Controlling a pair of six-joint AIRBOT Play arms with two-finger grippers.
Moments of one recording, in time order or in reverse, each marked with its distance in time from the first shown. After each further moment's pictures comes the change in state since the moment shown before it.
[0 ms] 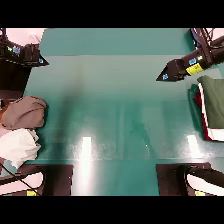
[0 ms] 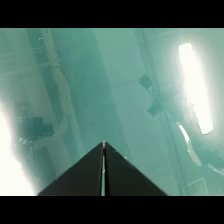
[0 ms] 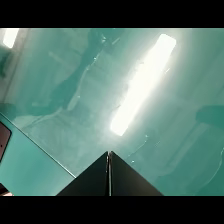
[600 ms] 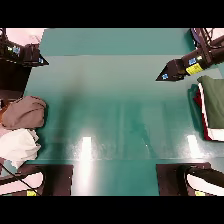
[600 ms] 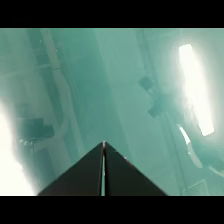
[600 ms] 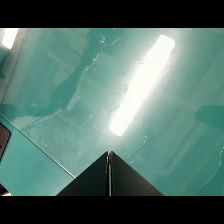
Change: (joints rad) left arm 0.000 0.000 0.000 0.000 0.010 0.000; right arm 0.002 0.000 0.000 -0.002 0.000 0.000
